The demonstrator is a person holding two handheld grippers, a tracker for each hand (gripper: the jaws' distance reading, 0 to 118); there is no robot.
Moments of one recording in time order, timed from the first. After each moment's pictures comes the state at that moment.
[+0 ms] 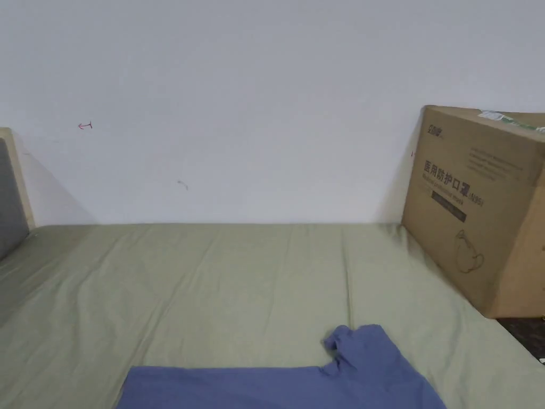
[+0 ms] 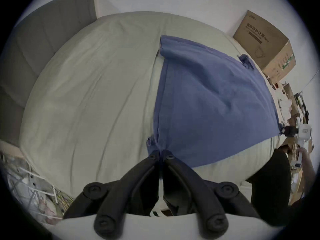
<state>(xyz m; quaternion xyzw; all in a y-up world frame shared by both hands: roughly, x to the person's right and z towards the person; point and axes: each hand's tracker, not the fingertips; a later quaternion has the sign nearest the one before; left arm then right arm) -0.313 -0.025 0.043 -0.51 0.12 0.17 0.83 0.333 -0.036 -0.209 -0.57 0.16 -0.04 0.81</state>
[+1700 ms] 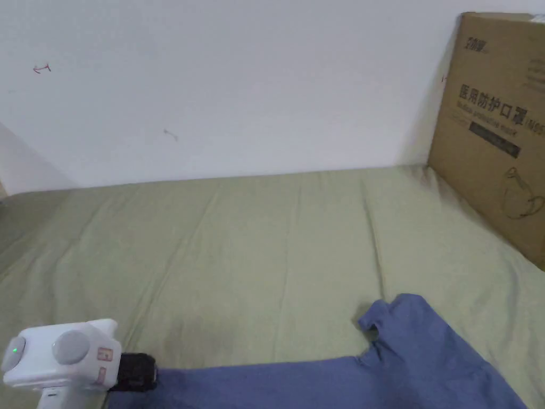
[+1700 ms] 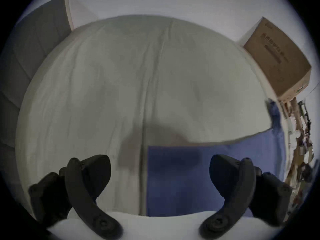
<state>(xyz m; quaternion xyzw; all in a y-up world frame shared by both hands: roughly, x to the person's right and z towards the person) -0.416 -0.076 -0.307 -0.54 0.12 0.12 0.82 0.204 0.039 -0.268 -0.38 0.24 -0.10 0.89</state>
